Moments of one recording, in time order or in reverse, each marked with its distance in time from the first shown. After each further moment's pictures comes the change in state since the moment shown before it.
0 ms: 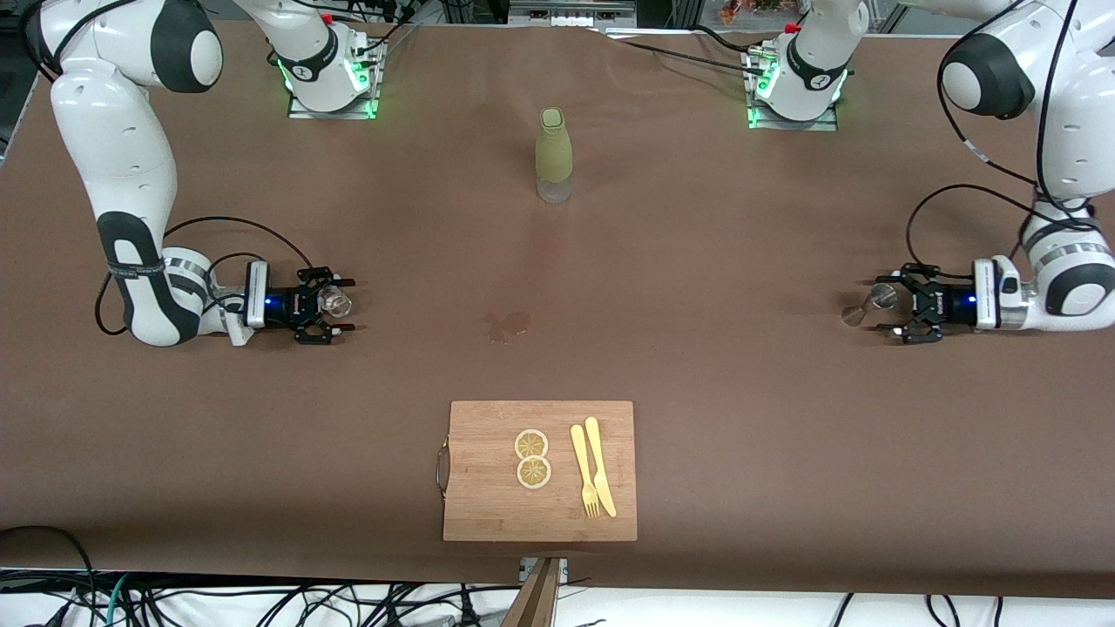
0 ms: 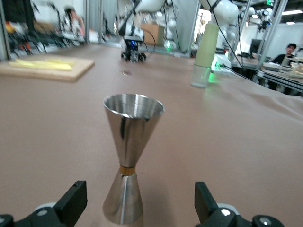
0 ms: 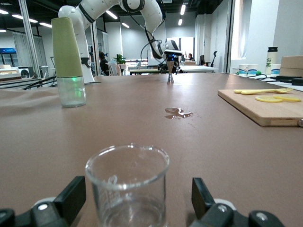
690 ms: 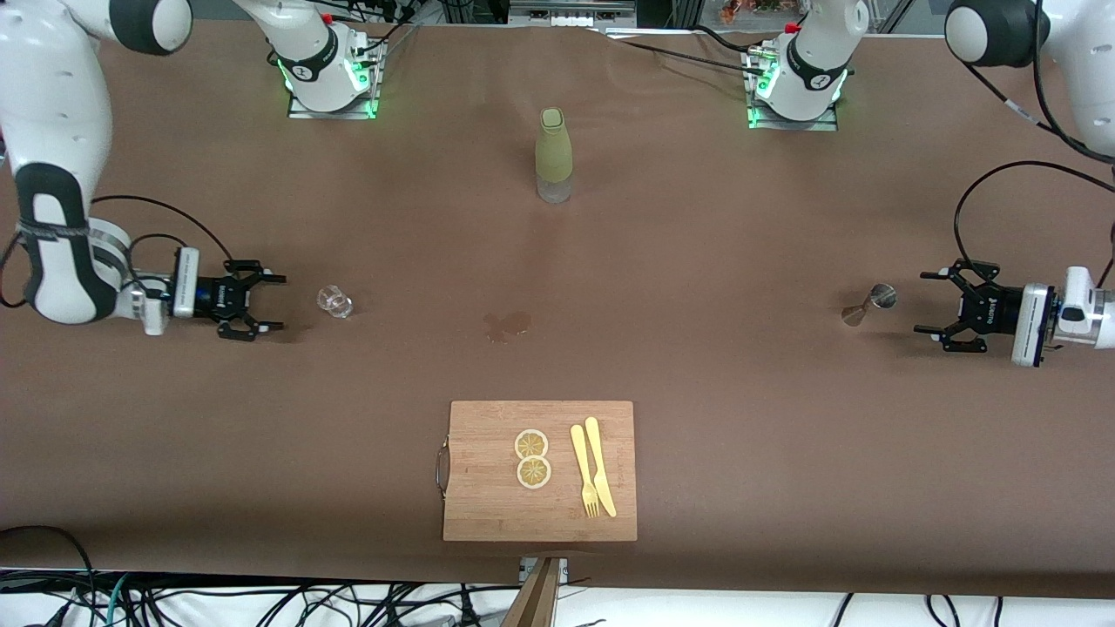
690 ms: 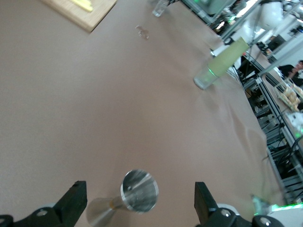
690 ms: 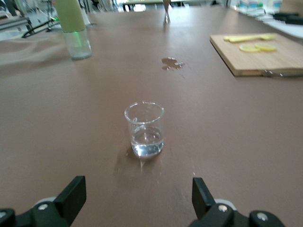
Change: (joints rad) left arm -0.115 -0.237 0.000 0.091 0.232 -0.004 -0.780; right arm -0.009 -0.243 -0.145 -0.065 -0.245 0.159 0.159
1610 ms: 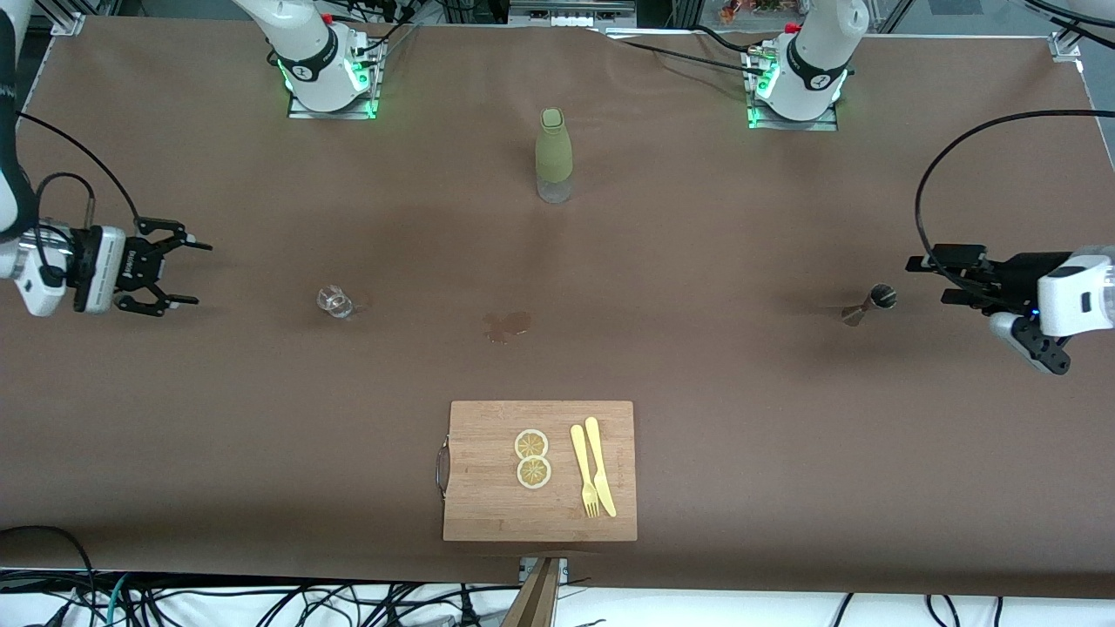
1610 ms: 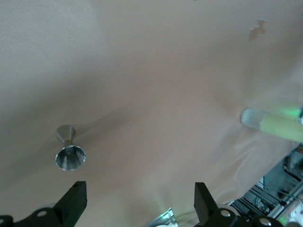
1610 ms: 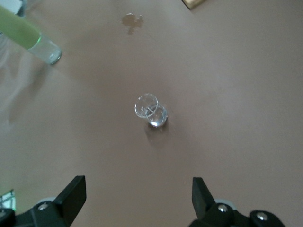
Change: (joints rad) left arm -0.206 -0.297 -0.150 0.076 0.403 0.052 -1.245; right arm 0.052 -0.409 0.002 -0.045 -0.460 0.117 0.935
